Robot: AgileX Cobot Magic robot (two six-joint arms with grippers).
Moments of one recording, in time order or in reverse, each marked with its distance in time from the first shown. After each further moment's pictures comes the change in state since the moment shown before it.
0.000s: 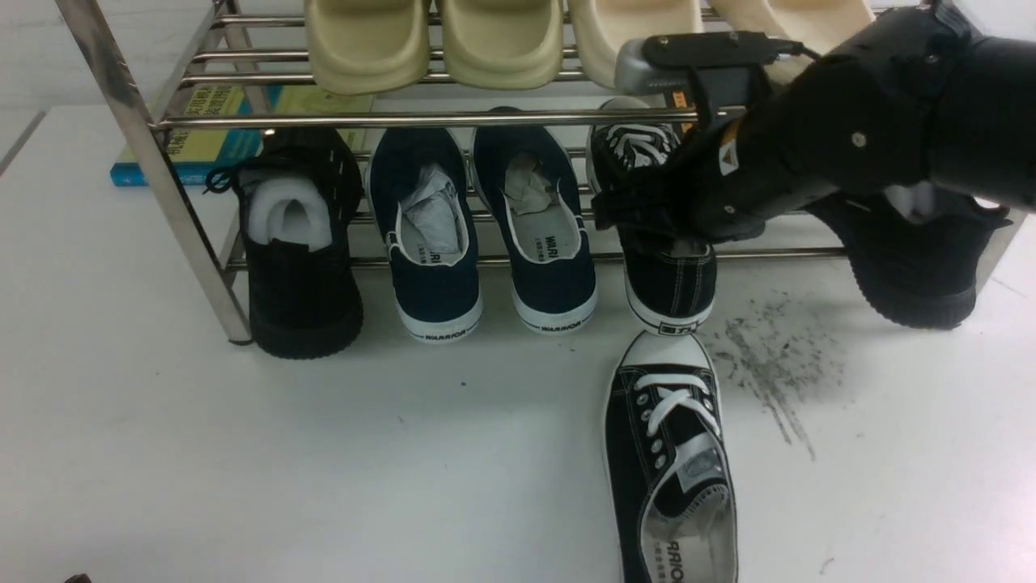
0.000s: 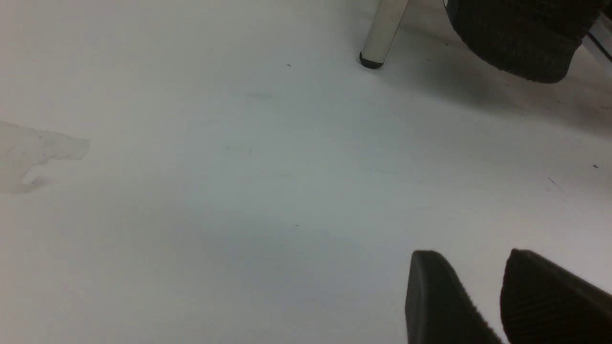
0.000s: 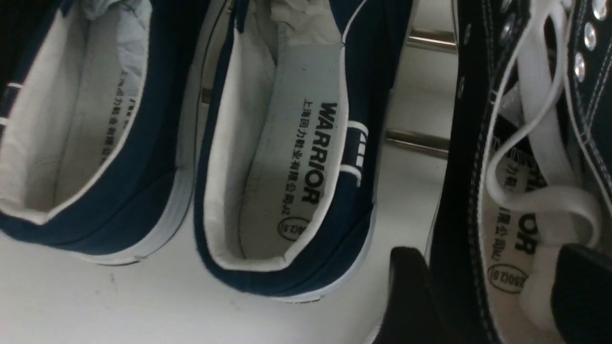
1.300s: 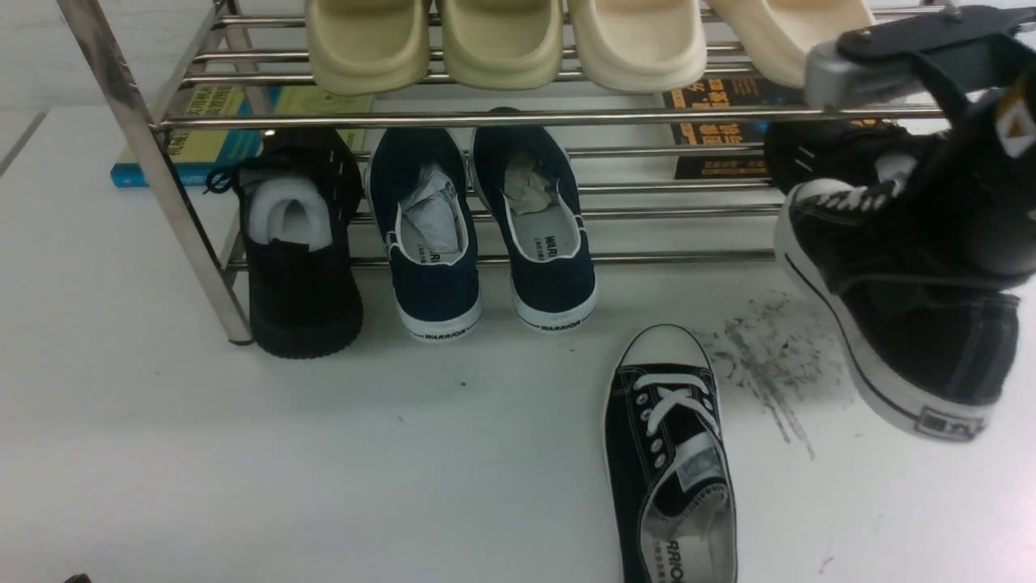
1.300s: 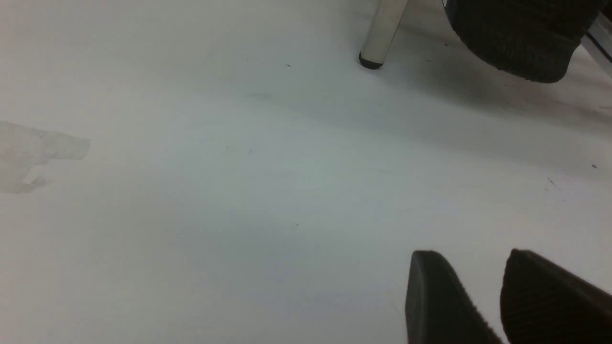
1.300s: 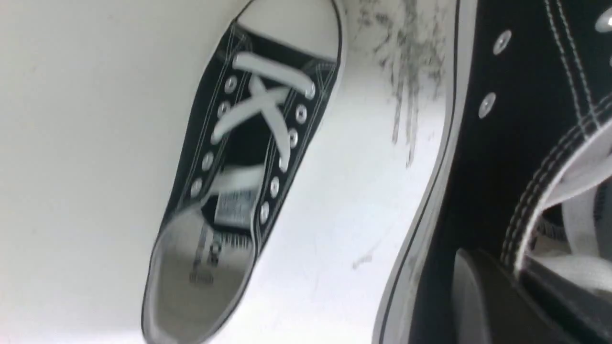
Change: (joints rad) right arm 0.000 -0.421 0.095 0.042 0.657 -0.099; left arm 0.000 0.000 0.000 0.000 0.000 0.000
